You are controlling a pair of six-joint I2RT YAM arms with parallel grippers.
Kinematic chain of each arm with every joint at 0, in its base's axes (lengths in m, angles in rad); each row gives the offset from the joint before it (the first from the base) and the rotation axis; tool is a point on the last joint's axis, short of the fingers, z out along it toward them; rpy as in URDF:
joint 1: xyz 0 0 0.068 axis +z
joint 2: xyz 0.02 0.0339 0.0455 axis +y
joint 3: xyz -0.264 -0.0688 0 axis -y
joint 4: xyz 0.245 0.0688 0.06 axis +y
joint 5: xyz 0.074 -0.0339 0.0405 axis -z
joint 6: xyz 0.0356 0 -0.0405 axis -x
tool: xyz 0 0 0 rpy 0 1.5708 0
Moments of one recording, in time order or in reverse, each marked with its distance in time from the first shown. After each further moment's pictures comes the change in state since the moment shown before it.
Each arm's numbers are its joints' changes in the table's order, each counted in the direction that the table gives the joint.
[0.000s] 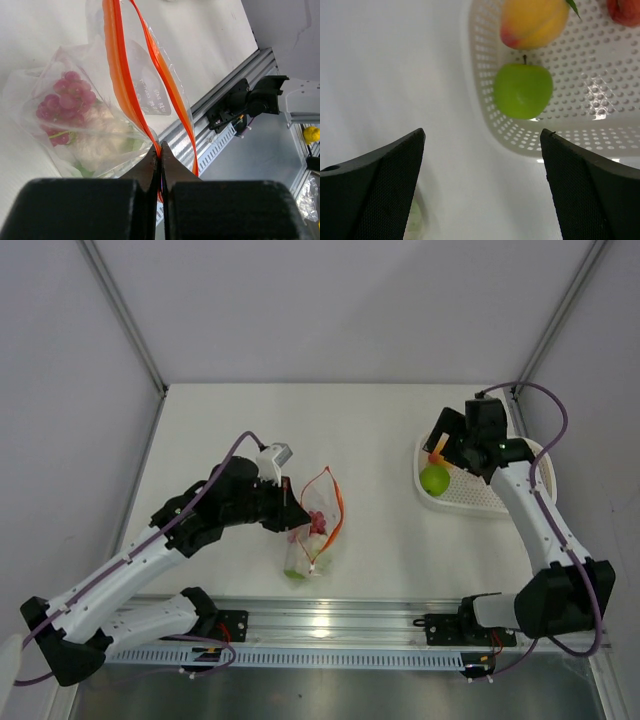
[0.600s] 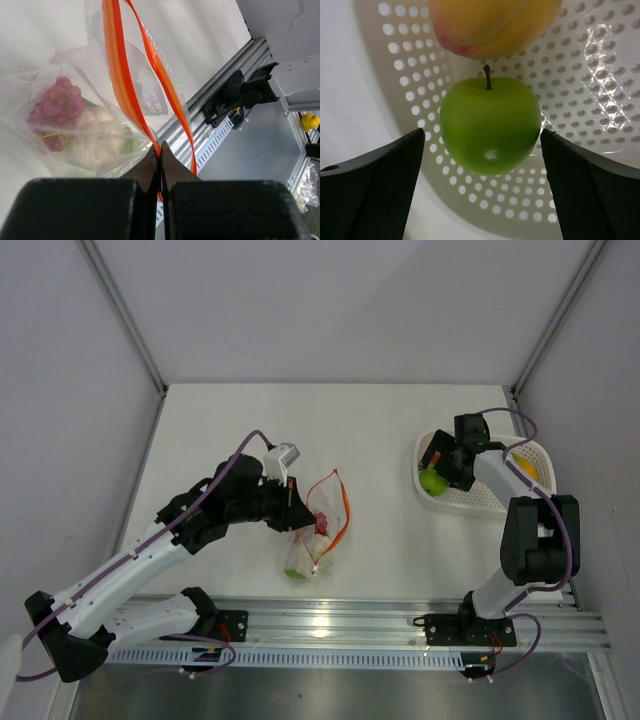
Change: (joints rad) left arm 0.000 0.031 0.001 -0.034 0.066 -0.036; right arm -0.113 0.315 -0.142 -0.209 -0.085 0.007
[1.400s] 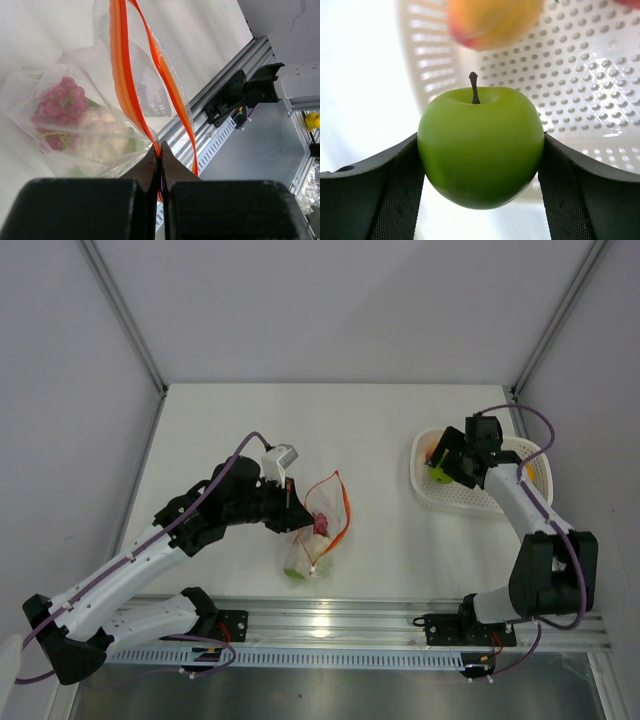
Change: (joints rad) left arm 0.000 -0.018 -0.008 0.002 -0.008 -0.016; right arm -0.005 -0.113 -0.070 -0.027 0.003 -0.009
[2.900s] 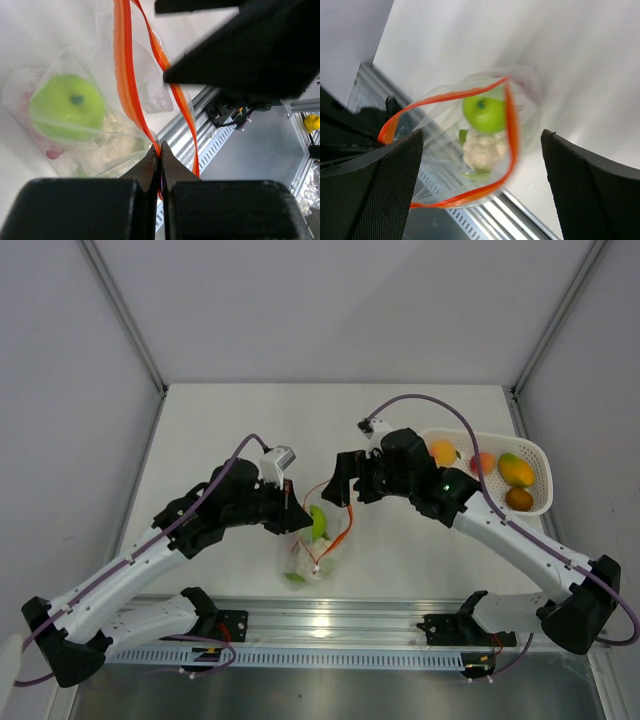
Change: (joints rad) left arm 0.005 -0.018 -0.024 -0.010 -0.001 0.011; right arm 0.741 -0.245 0.140 0.014 -0.170 0.026
